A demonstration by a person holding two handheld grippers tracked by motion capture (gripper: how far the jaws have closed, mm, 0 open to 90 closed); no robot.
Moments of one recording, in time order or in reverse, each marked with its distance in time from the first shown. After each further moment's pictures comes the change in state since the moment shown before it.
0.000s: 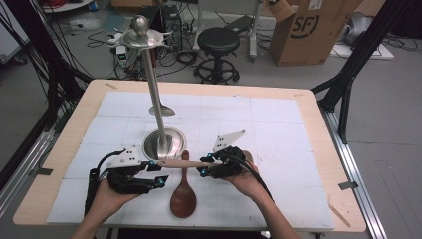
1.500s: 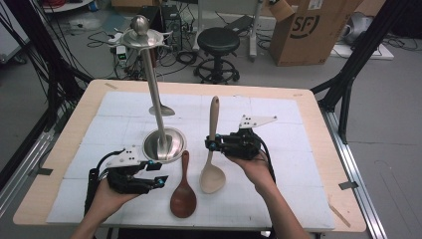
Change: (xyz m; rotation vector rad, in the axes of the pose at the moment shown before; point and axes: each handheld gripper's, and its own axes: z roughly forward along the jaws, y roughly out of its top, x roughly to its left) left arm 0.001 0.000 0.000 -0.002 0.000 -0.006; right arm -0.015 0.018 -0.052 -0.376 0.040 0.158
